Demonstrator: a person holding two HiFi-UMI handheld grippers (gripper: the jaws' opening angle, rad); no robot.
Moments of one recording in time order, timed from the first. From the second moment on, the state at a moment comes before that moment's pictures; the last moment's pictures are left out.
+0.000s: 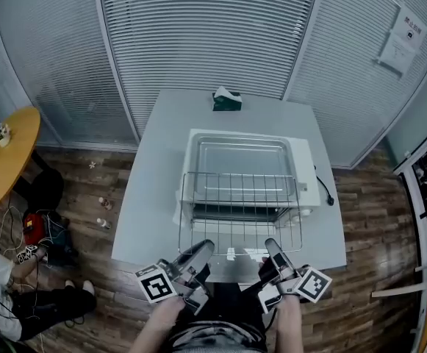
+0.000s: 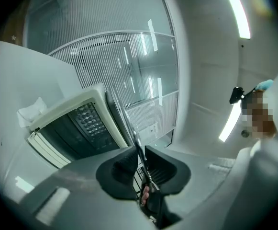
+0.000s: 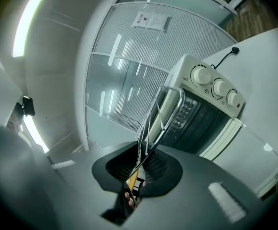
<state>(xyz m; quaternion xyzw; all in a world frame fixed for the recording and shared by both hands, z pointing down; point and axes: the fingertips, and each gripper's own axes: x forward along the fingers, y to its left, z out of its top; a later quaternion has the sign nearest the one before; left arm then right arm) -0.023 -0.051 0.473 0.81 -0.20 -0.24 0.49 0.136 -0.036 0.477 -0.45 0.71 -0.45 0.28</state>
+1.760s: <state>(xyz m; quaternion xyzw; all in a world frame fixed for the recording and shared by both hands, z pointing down) -0.045 -0.121 0.462 0.90 -0.43 -0.02 0.06 0.188 -0.082 0.460 -0.67 0.74 -0.10 -0.01</state>
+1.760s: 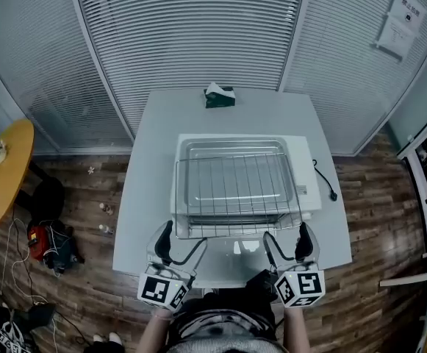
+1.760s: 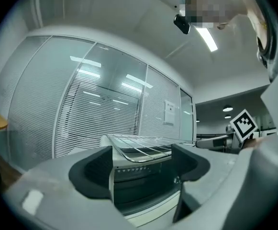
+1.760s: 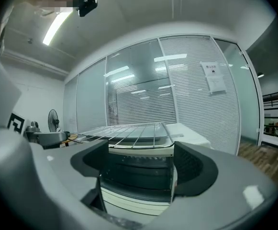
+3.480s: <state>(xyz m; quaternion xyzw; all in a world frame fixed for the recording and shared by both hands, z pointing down) 0.011 -0.040 0.477 0.95 -0.30 0.02 0.10 0.059 -0.038 0.466 -0.60 0.79 -0.02 -0.12</state>
